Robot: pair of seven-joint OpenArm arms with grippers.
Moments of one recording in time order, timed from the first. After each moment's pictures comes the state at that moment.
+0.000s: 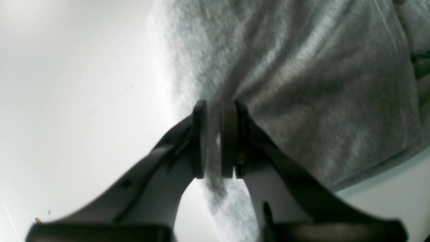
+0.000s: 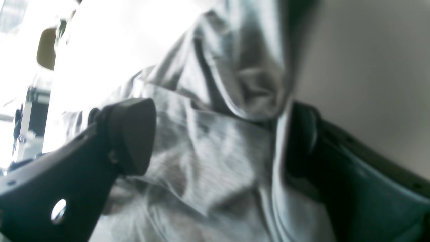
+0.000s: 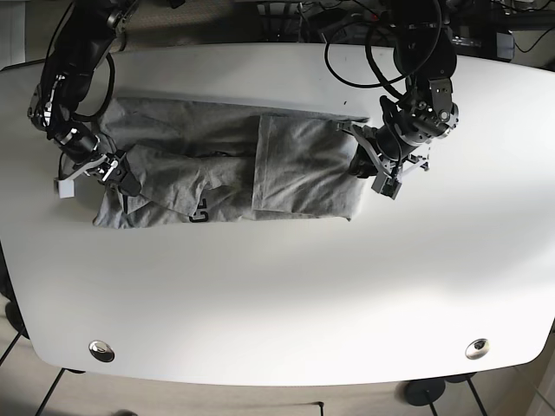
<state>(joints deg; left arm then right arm) 7.7 -2.1 -9.8 97.1 -11.8 -31.3 43.7 5.1 15.7 35.6 60.8 48.9 39.0 -52.2</state>
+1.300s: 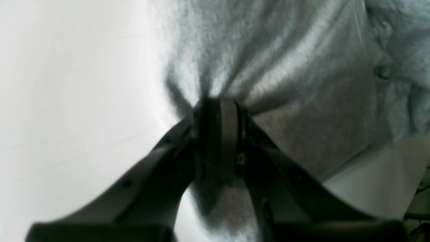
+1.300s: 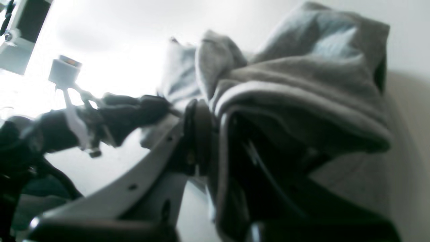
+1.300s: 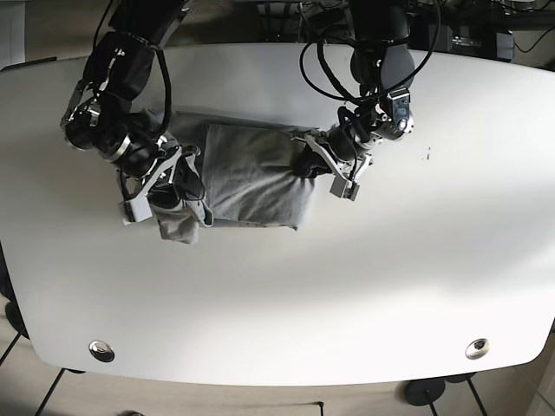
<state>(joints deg) 4.8 8.7 -9.7 80.6 -15.1 -31.4 39.1 -0.3 -3.0 24.7 109.2 43.1 31.4 -73.1</state>
